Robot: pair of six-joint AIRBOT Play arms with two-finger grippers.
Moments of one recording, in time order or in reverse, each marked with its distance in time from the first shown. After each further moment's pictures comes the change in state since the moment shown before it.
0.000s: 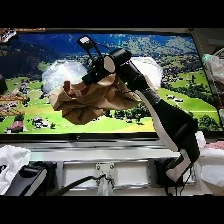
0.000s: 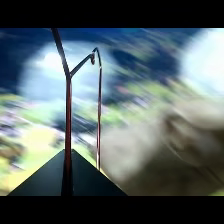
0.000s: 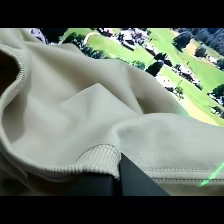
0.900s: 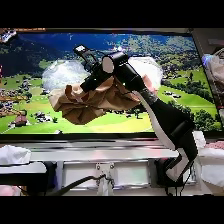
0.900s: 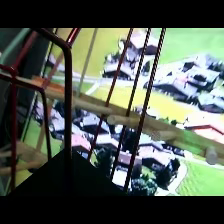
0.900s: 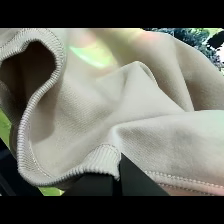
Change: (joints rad) left arm 0.744 -0.857 0.000 0.381 0.590 0.037; right arm 0.000 -0.035 -0.004 0.161 0.076 -0.123
